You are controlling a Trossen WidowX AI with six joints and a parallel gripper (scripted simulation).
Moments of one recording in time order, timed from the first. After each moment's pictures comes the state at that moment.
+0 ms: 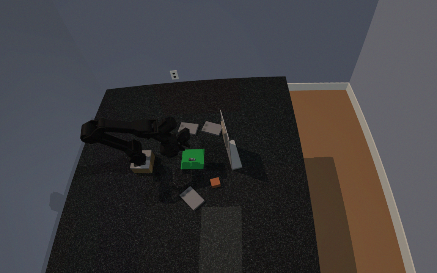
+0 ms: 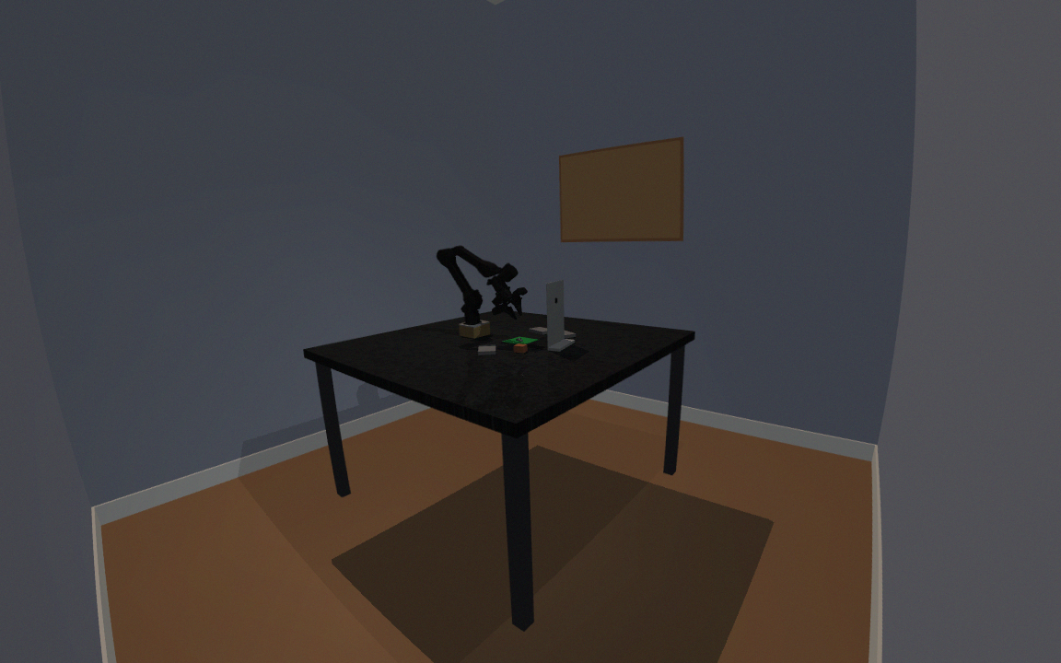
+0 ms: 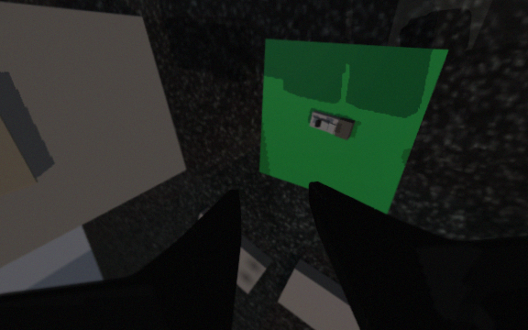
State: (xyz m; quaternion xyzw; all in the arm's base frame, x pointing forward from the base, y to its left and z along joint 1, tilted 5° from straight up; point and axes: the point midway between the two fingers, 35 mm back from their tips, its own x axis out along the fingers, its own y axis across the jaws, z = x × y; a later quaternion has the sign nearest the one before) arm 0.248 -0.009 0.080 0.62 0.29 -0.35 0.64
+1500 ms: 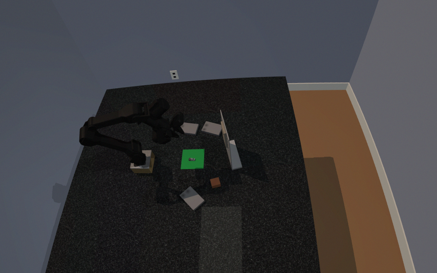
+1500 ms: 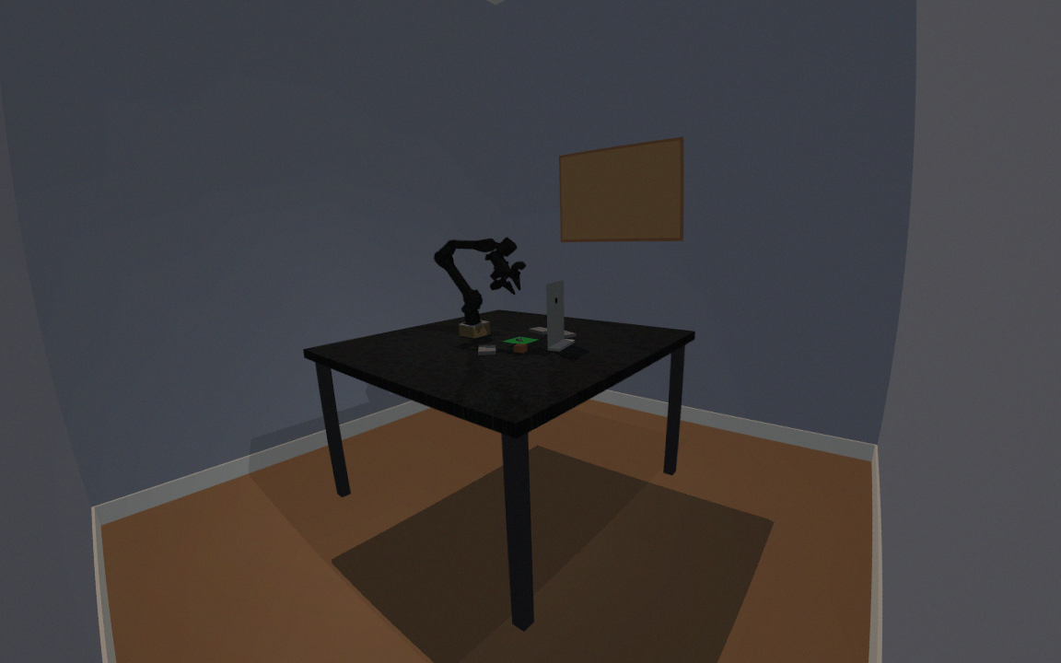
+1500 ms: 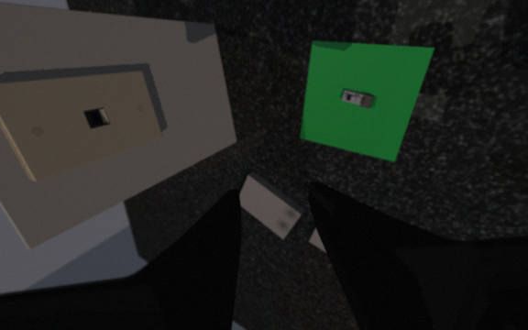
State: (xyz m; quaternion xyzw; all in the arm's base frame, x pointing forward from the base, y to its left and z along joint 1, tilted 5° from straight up) arm 0.242 0.000 0.192 0.62 0.29 -0.35 0.64
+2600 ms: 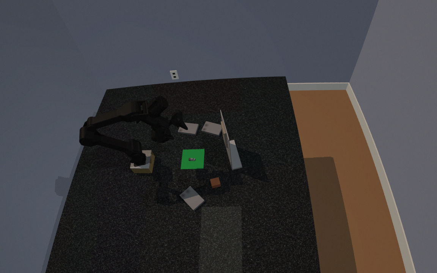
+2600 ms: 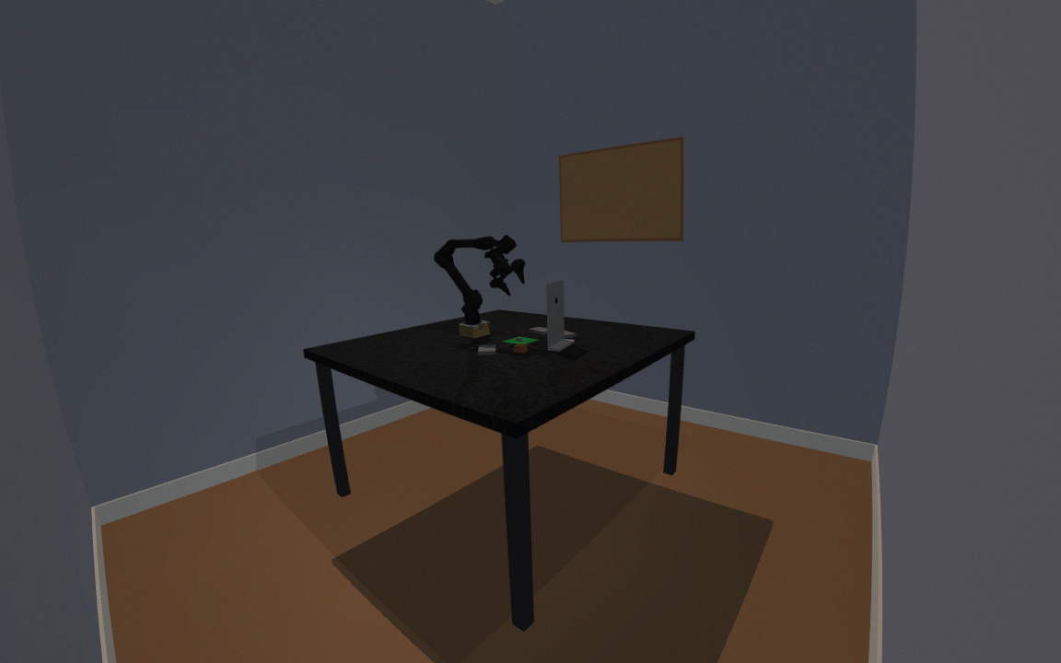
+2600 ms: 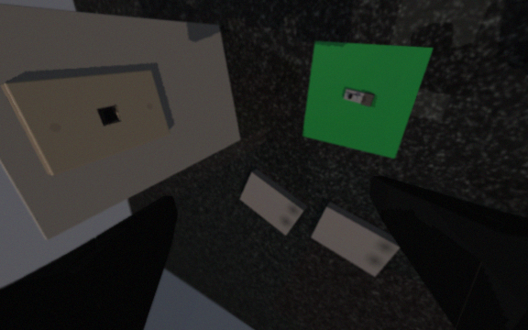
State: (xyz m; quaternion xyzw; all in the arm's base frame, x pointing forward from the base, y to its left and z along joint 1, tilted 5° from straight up) arm 0.240 0.001 0.203 0.62 0.29 -0.35 0.64
